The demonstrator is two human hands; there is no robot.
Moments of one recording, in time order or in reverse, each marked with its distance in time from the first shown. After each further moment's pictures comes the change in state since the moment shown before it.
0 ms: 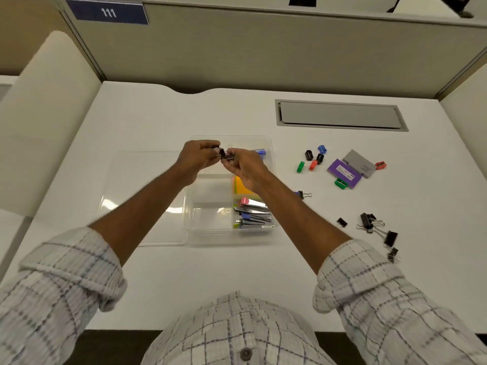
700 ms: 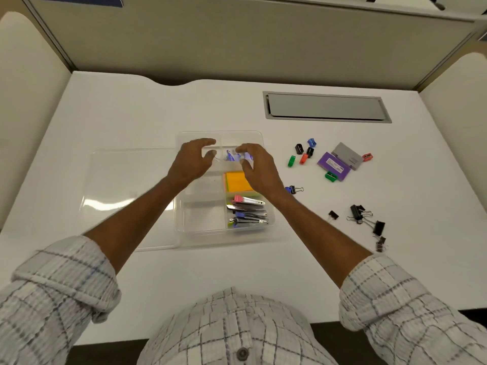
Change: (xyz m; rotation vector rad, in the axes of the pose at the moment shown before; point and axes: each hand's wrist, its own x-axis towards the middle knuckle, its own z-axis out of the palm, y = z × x) left_hand 0.016 -0.019 -0.004 0.743 0.006 0.394; right_hand -0.003 0.016 -0.050 -1.016 0.138 -0.633
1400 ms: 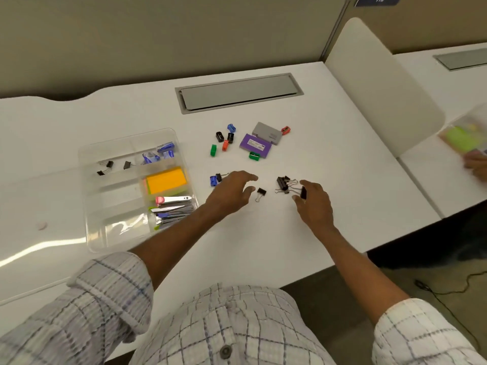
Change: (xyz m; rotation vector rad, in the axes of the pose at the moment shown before) left_hand -0.073 0.160 0.217 0.120 -0.449 0.375; right_hand -0.207 0.194 -0.189 -0.390 0.329 0.590
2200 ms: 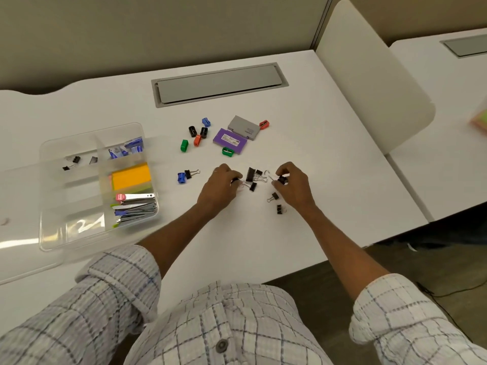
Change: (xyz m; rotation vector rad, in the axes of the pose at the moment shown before) left_hand 0.051 0.030 0.067 0.089 0.110 -0.139; right_hand 0.071 0.038 -0.019 0.356 -0.105 -0.115
